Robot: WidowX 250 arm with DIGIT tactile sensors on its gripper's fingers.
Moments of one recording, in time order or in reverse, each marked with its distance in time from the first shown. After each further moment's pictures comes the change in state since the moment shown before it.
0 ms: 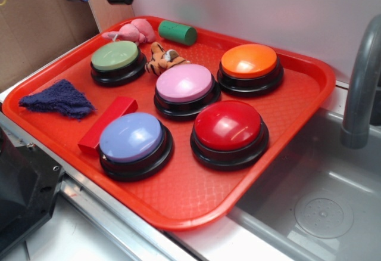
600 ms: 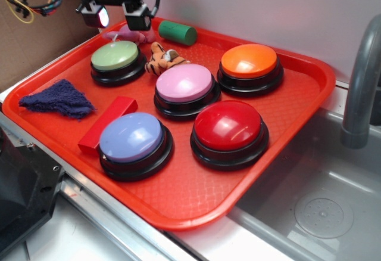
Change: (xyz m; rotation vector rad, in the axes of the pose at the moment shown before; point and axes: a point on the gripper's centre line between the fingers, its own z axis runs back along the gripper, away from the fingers) arm 0.023 0.011 -0.069 0.061 0.013 0.100
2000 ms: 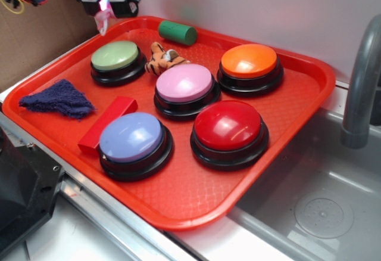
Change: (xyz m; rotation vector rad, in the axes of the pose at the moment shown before) arm -0.018 -0.007 0.054 -0.096 -0.001 -0.077
